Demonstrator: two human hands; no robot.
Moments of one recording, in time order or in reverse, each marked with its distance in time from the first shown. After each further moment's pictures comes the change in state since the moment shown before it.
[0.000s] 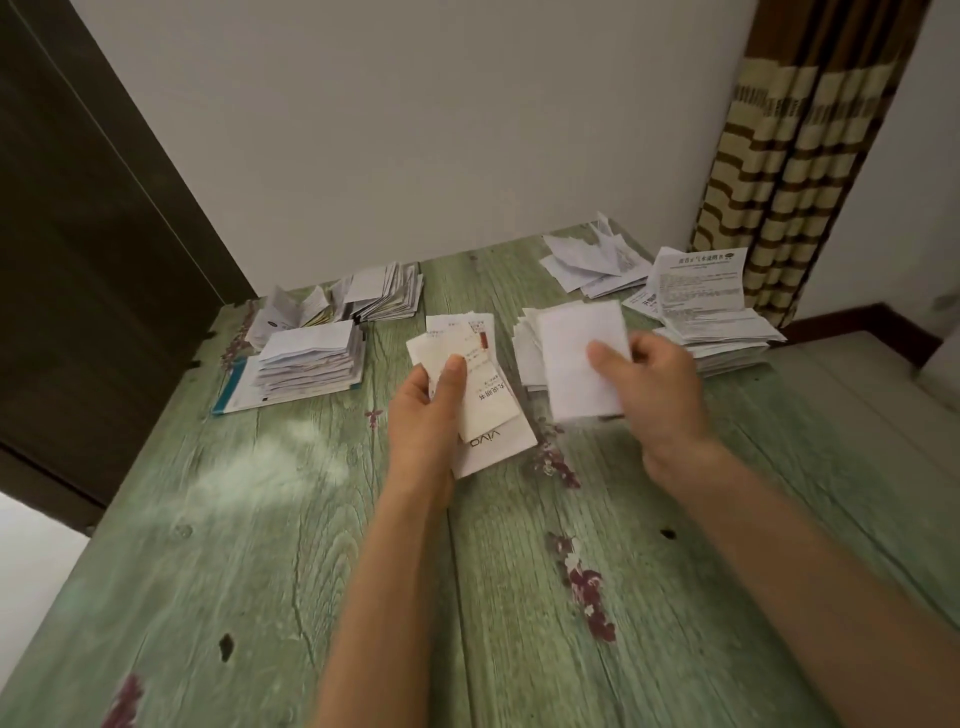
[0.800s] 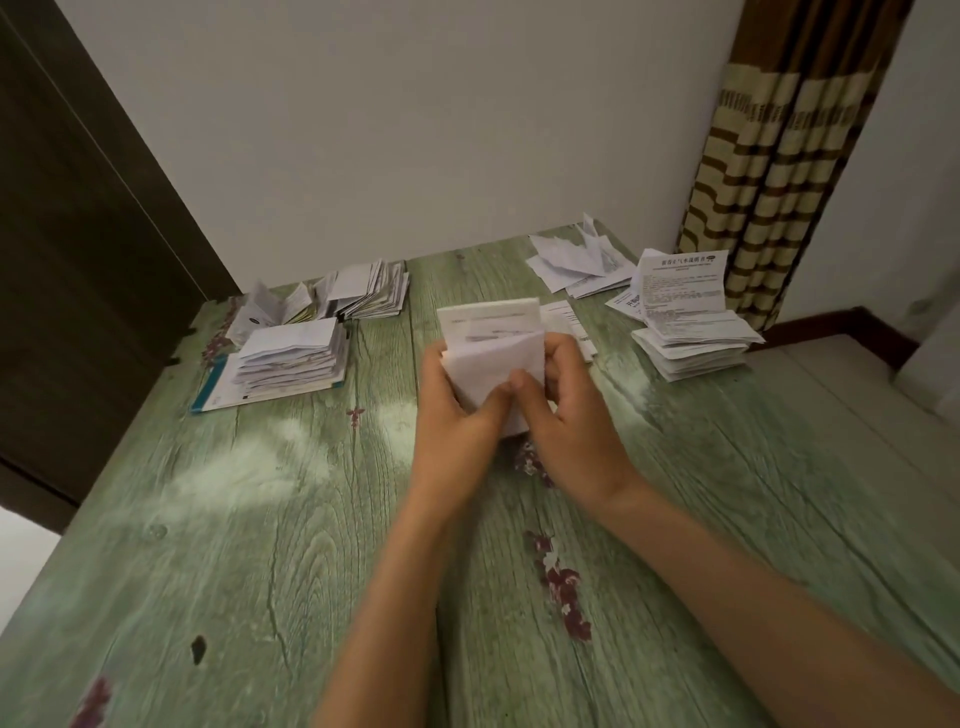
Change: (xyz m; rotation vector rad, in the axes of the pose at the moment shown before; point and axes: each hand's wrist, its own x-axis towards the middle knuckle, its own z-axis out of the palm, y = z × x) left_hand -0.021 -0.004 0.023 0.215 -0.142 0.323; right_hand -0.015 0.028 0.028 -0.113 -0.260 -0.361
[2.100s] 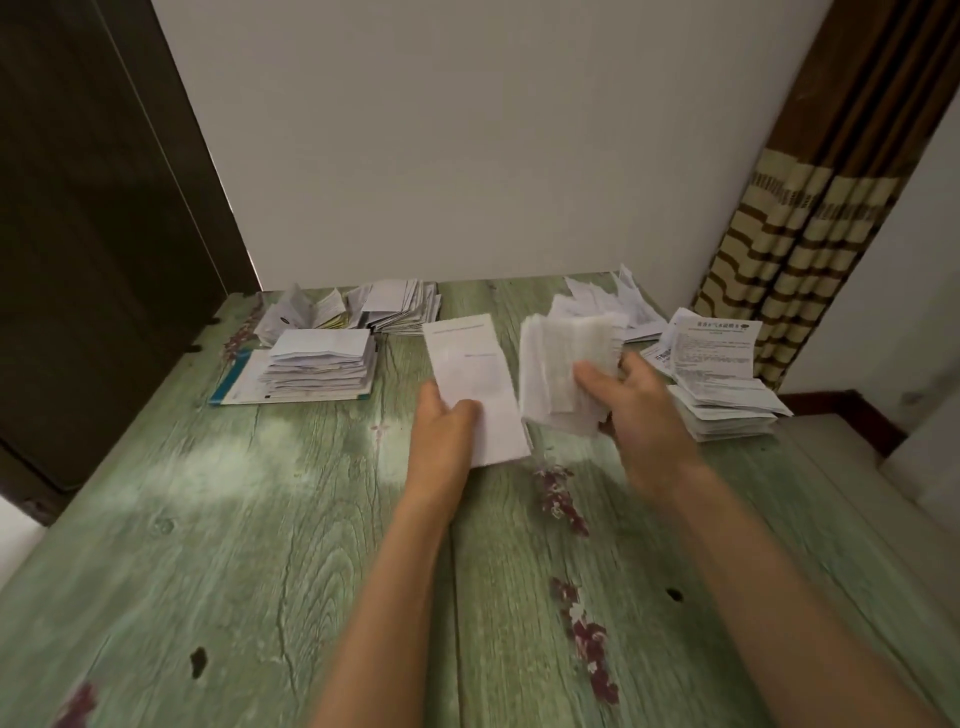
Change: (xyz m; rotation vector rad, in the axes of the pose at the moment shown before) left_hand 0.034 -0.017 -0.028 -0.071 0.195 -0.293; right_hand 0.041 -0.021 -0.019 0.254 0.017 0.331
